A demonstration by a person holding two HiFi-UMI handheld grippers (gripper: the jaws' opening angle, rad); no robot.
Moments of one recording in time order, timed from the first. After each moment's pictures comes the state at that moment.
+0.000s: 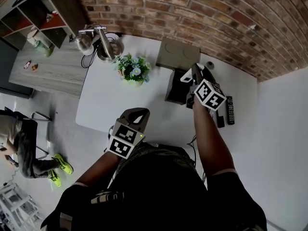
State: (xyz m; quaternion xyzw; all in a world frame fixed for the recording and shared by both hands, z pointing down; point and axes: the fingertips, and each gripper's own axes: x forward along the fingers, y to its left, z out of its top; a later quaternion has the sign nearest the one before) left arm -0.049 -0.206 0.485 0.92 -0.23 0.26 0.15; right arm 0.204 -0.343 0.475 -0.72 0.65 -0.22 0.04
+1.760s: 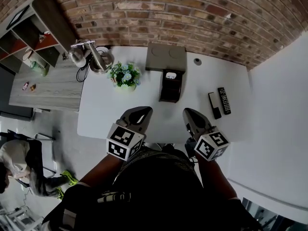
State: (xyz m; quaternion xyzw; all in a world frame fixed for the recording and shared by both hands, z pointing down) left arm -0.024 -0.188 0.428 0.96 -0.19 0.17 0.13; right arm 0.089 -0.139 0.427 -0.61 0.75 -0.25 0.03
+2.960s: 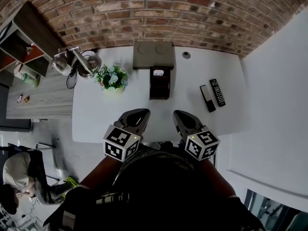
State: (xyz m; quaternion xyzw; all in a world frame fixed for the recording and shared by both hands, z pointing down) left arm 0.009 -0.168 0.441 0.96 -0.14 0.18 0.16; right arm 0.093 -0.123 0.458 -0.62 0.73 -0.27 -0.03
